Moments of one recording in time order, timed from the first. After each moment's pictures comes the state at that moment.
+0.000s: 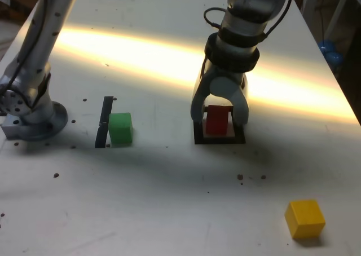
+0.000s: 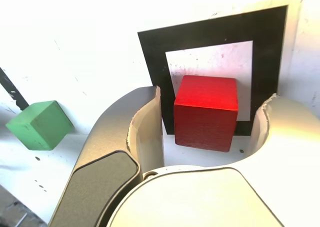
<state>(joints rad) -0.06 2.14 -1.67 1.32 -0.01 0.08</state>
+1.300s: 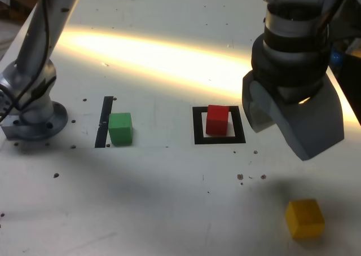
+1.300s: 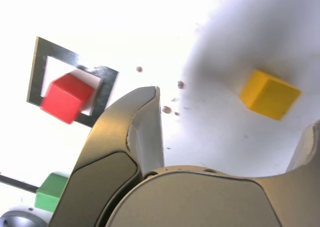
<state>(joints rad) -0.40 2.22 -2.15 1.42 0.14 0.69</state>
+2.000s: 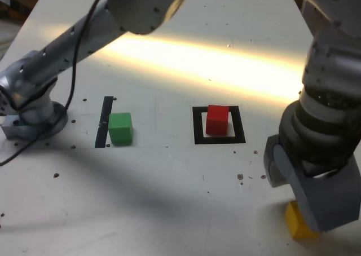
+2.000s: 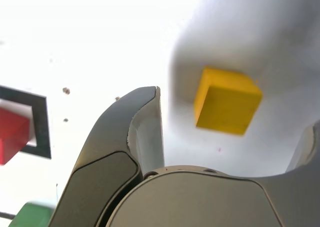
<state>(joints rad) -0.49 2.50 -2.47 1.54 0.11 0.77</state>
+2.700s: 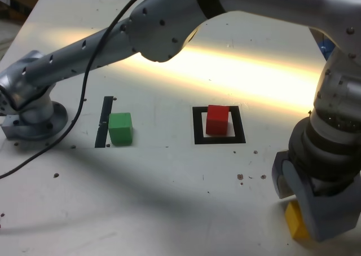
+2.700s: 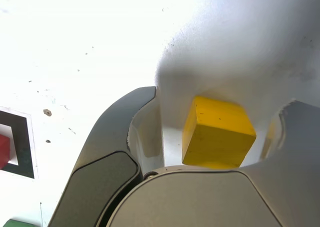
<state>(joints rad) -0.49 2.59 -2.58 1.57 0.13 0.74</state>
